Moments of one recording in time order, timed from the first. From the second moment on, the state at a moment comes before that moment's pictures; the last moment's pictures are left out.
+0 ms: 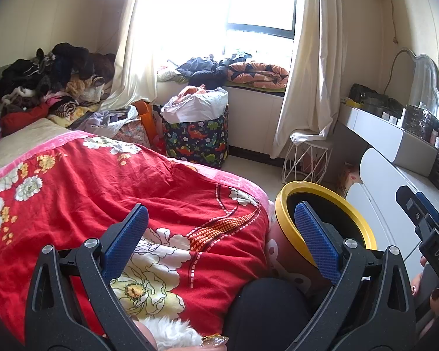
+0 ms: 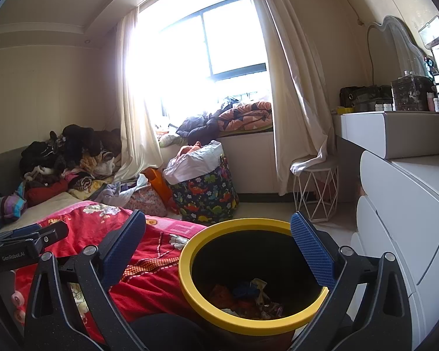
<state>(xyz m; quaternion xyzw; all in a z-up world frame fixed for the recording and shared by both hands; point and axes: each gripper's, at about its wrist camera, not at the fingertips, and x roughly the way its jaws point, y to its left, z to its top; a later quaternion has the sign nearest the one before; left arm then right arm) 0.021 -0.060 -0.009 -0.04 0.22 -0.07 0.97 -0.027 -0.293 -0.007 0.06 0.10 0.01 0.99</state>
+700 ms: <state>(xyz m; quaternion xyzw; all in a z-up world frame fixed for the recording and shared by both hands) 0.020 -0.062 -0.009 -0.04 0.22 -0.07 0.97 -0.026 -0.297 -0.006 0.07 0.10 0.01 0.99</state>
